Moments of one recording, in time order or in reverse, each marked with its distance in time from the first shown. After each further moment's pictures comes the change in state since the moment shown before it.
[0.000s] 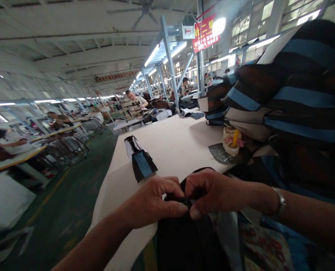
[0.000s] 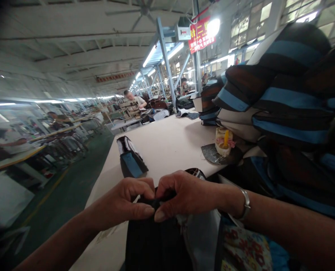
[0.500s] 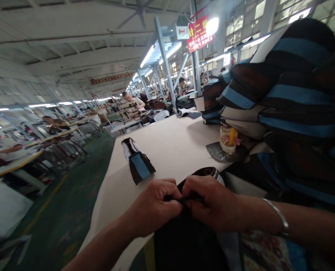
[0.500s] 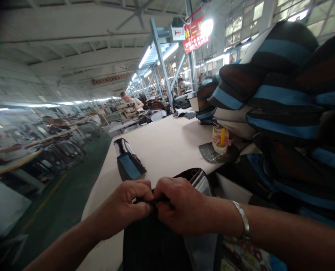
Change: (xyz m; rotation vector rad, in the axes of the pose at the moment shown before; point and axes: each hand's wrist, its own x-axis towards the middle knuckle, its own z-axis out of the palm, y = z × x) left_hand 0.012 0.012 0.022 0.106 0.180 -0.111; right_hand -0.012 0.013 0.018 -0.680 0.433 -0.395
